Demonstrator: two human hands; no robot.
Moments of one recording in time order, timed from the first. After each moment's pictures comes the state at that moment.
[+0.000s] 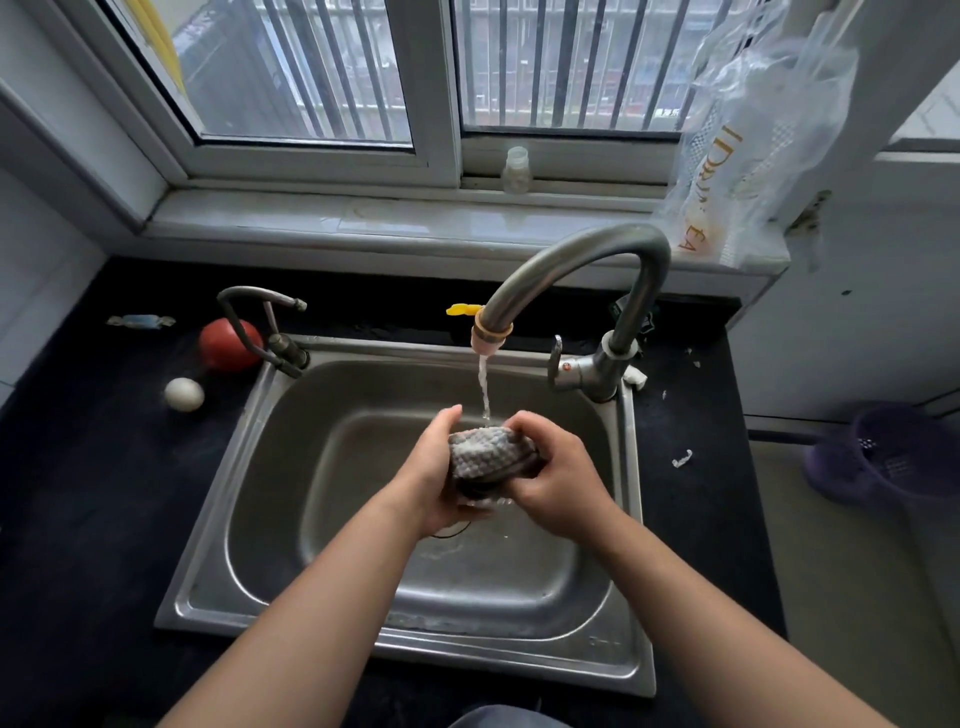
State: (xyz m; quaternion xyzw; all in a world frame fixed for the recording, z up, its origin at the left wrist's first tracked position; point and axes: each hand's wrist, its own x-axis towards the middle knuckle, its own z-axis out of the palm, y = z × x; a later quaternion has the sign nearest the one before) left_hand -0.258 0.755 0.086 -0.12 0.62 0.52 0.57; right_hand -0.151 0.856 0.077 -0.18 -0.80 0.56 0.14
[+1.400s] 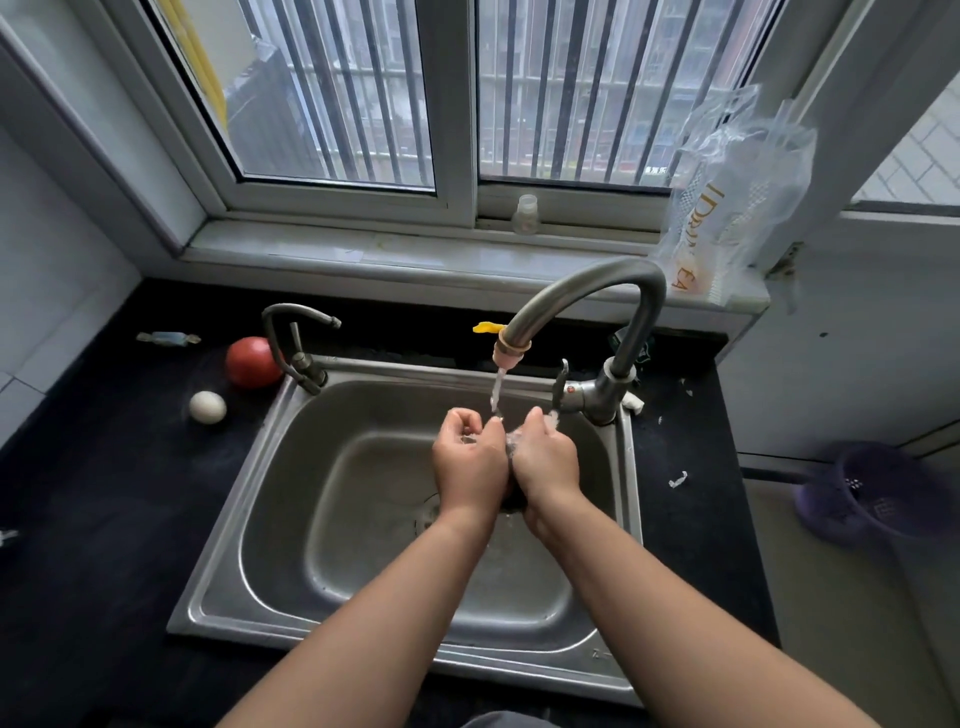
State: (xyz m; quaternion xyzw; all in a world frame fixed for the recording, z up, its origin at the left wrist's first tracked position) left_hand -0.222 0.772 0.113 -0.01 0.70 0.69 0.19; right_hand -0.191 0.822 0.110 -0.52 -0.47 0.69 0.17
